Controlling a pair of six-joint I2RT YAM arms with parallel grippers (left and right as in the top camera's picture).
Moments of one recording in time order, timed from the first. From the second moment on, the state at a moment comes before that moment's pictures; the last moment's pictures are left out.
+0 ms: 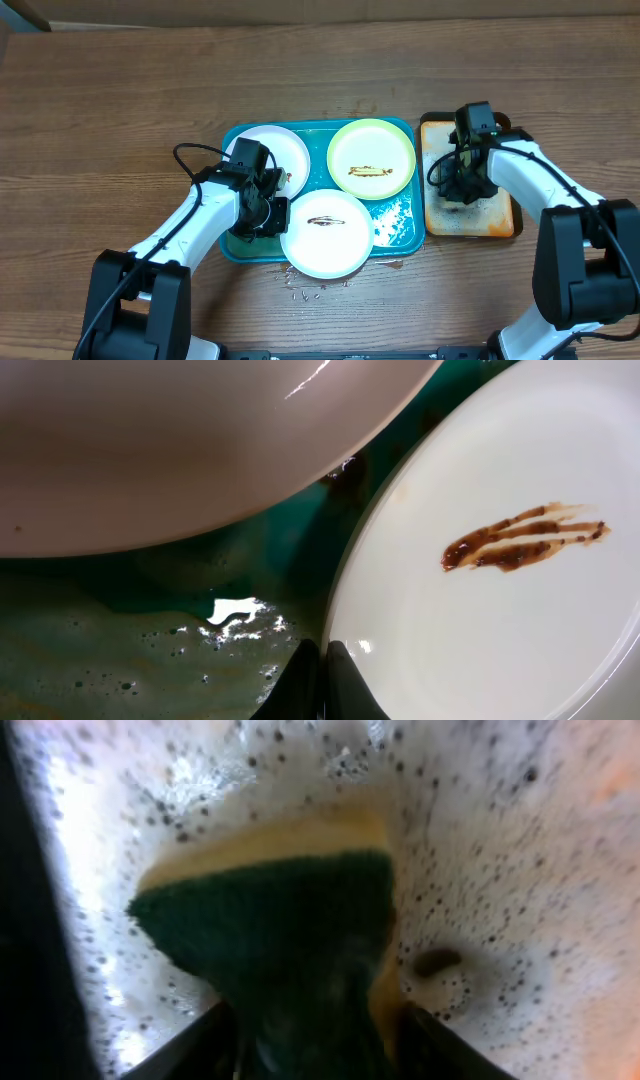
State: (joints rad) left arm -0.25 1.64 0.91 -0.74 0.28 -0.21; right arm 0.12 1.82 1.10 -0.73 0.04 0.17
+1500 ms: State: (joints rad) left arm -0.25 1.64 0.91 -0.74 0.28 -0.21; right arm 0.12 1.82 1.09 -0.78 0.02 0.27
